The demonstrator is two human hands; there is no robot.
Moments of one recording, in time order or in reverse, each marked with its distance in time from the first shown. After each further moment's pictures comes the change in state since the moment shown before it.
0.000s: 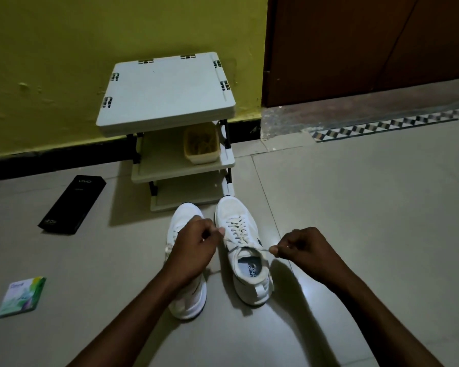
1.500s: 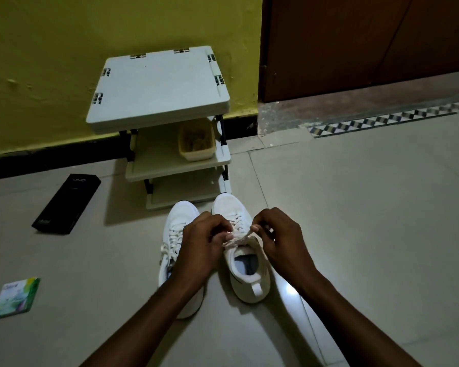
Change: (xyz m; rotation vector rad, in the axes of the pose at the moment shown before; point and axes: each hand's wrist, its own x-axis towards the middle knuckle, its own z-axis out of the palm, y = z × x) left_hand 0.003 -0.004 0.025 0.091 0.110 0.291; right_hand 0.017 -0.019 0.043 -0.078 0.318 -0.405
